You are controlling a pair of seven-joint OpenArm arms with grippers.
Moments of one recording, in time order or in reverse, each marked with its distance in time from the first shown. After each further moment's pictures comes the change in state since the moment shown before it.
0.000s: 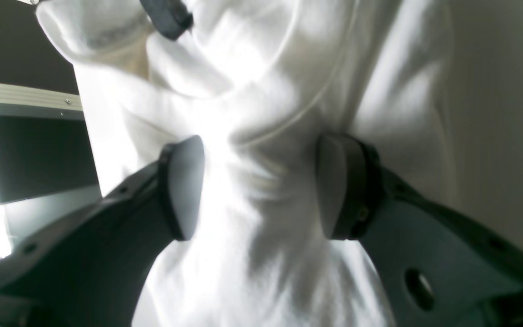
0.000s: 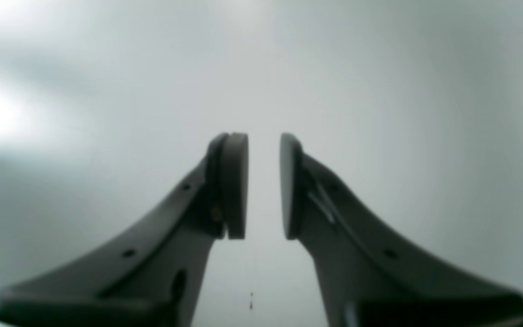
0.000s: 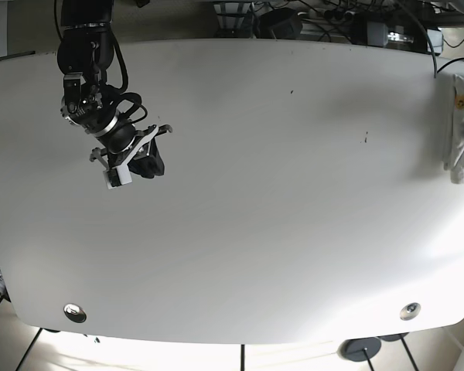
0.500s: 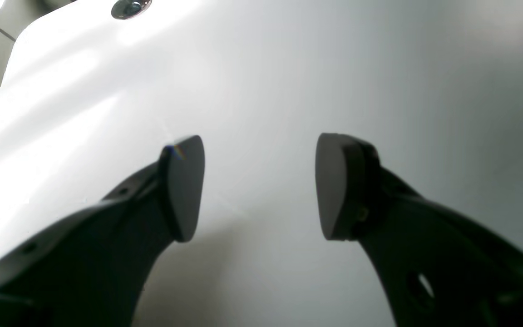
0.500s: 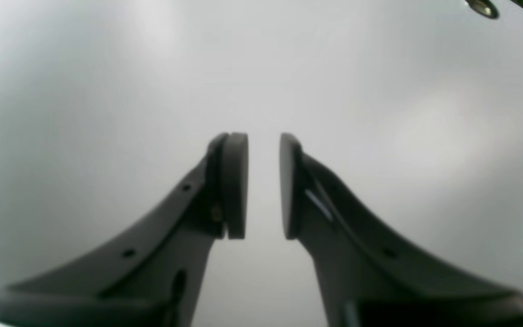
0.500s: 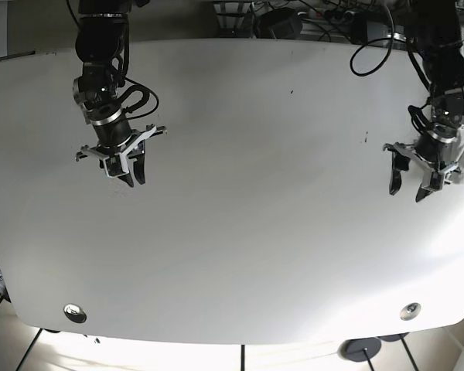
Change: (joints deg) left arm 8.3 25.9 -0.6 39.9 -6.5 12.7 -0.9; right arm -3.6 -8.0 6.2 -2.6 -29.0 -0.2 25.2
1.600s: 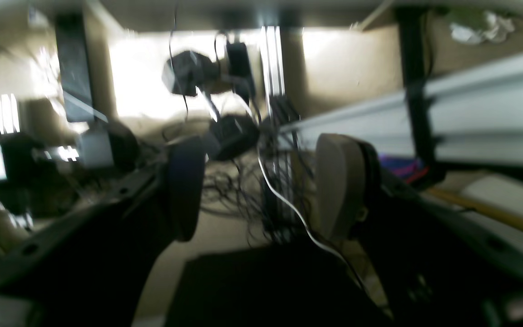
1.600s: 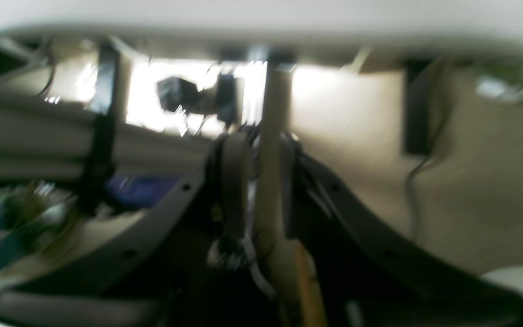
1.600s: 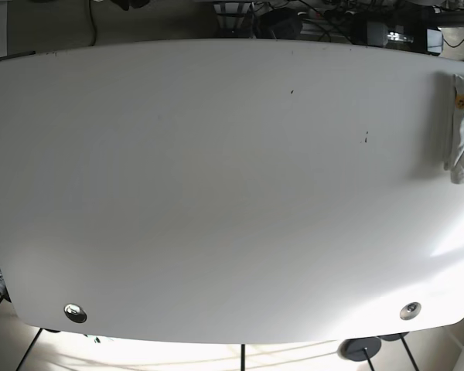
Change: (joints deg) left arm 62.7 32.7 -0.6 23.6 10.8 3.0 -4.6; right arm -56.1 1.6 0.1 3.5 10.0 -0.4 21.2
